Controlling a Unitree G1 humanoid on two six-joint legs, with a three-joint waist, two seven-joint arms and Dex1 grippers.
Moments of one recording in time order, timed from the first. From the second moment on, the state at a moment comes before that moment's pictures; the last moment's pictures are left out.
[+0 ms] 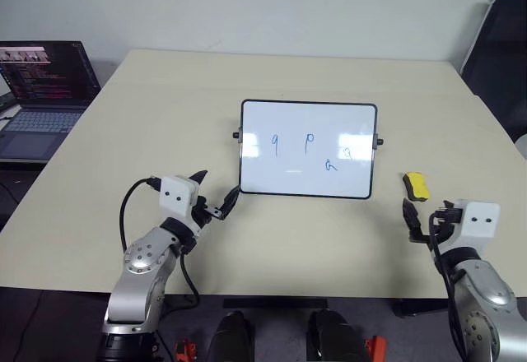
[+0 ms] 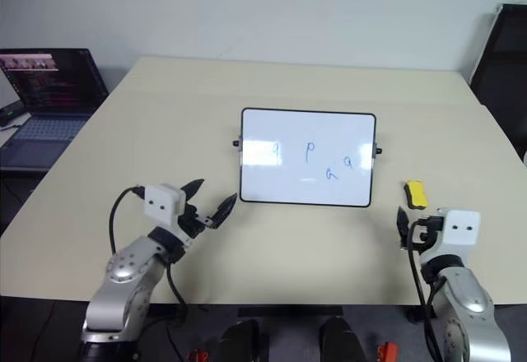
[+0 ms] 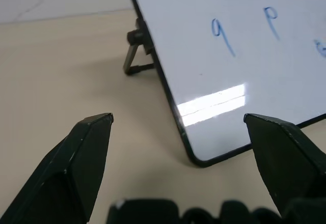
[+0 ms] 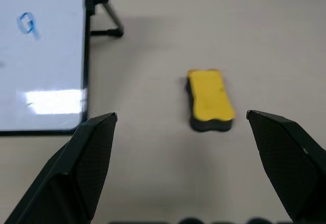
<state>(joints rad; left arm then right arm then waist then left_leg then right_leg) -0.08 0.39 0.09 -0.24 -0.30 0.23 -0.50 0.18 -0.23 -0.26 -0.60 0.30 0.59 0.14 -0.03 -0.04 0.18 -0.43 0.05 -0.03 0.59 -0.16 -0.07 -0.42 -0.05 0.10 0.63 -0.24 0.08</state>
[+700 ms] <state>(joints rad) -0.70 0.54 -0.17 -0.04 -0.44 0.34 -1.15 -0.22 -0.30 -0.34 -0.42 0.33 0.86 -0.01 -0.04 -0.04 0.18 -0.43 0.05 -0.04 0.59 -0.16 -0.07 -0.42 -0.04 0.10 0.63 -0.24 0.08</state>
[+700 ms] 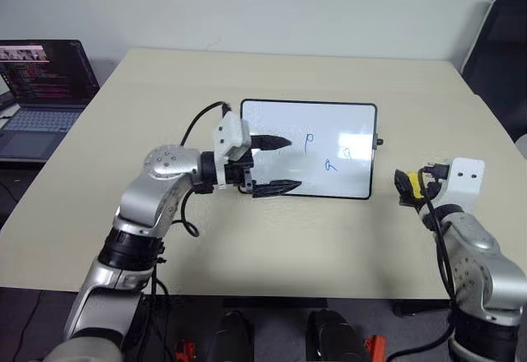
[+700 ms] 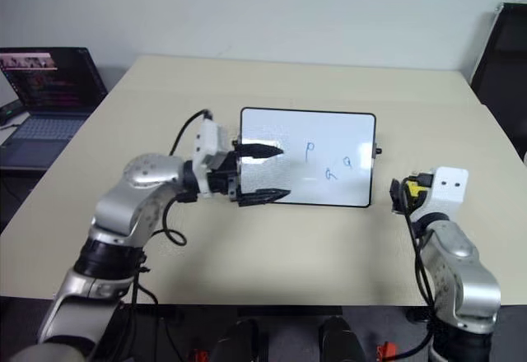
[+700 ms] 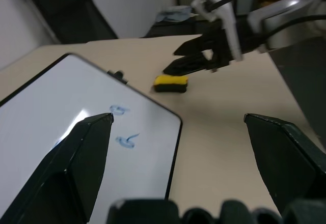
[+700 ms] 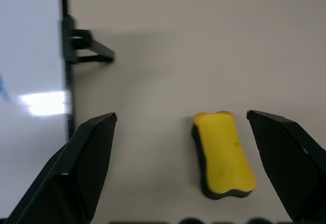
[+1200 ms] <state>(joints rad) -0.78 0.48 -0.21 0.01 -0.43 0.34 -1.25 -0.30 -0.38 -0.31 -0.09 0.29 0.78 0.11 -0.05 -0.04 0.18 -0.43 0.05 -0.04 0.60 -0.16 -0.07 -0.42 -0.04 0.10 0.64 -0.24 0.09</state>
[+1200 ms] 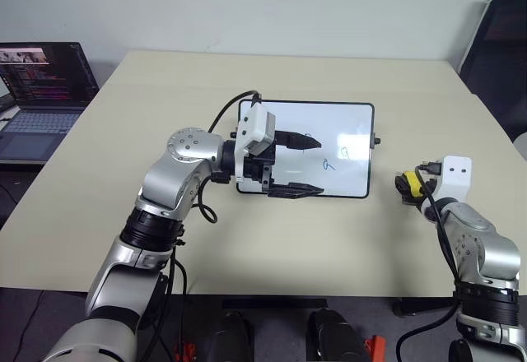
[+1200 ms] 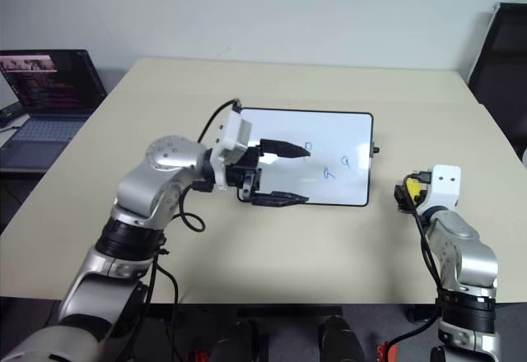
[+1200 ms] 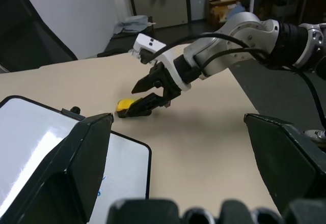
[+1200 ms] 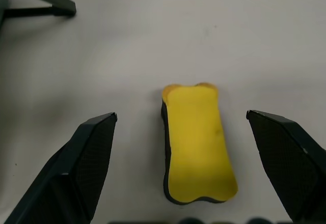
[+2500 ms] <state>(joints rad) -0.46 0.59 -0.03 -0.18 -0.46 0.50 -1.02 -0.26 -0.37 -0.18 -0.28 0.19 0.70 0.13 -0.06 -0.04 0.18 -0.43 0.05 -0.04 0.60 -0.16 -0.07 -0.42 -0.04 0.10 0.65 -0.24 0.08</state>
